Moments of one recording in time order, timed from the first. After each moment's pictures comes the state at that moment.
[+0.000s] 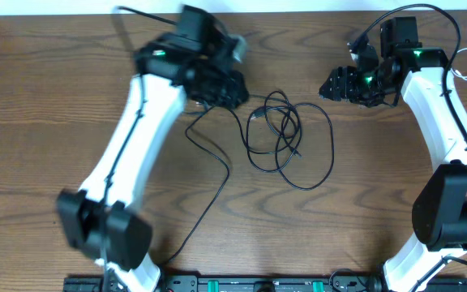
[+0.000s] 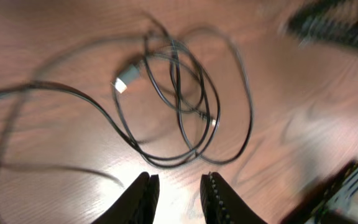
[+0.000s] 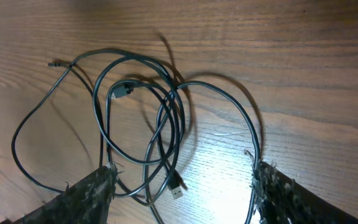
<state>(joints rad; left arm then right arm) -0.35 1.82 1.77 -1.12 0.43 -0.07 0.04 1.88 1.59 -0.94 -0.47 0.13</state>
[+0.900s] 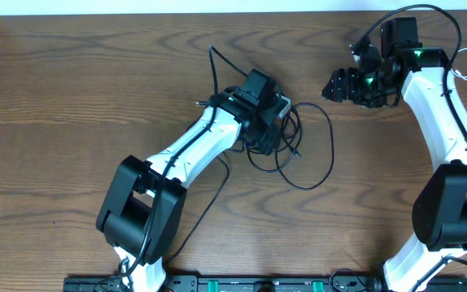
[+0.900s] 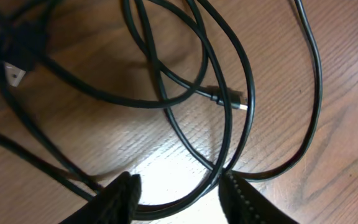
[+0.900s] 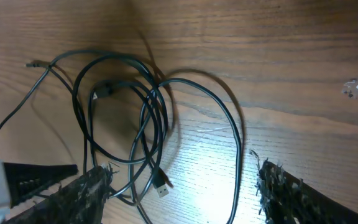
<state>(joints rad) -0.58 1.92 1.38 -0.70 0.30 -0.01 0.03 1.88 1.59 -0.95 -0.41 0.12</state>
